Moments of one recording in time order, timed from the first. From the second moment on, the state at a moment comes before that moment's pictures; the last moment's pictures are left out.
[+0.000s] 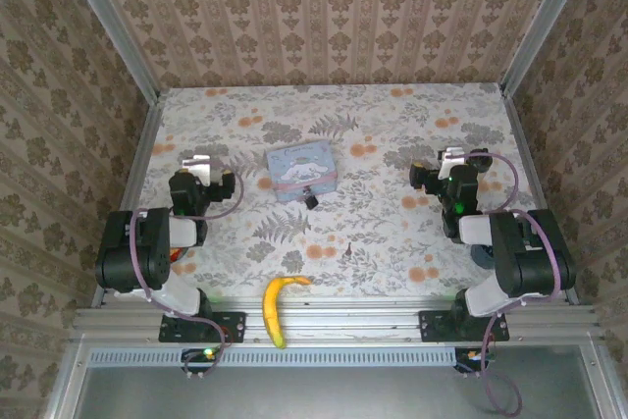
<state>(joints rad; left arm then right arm) 0.01 1.57 0.38 0.83 0.08 0.10 0.00 1.52 0.40 0.76 0.03 0.05</state>
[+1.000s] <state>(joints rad) 0.01 1.57 0.38 0.83 0.08 0.10 0.00 1.52 0.40 0.76 0.03 0.05</state>
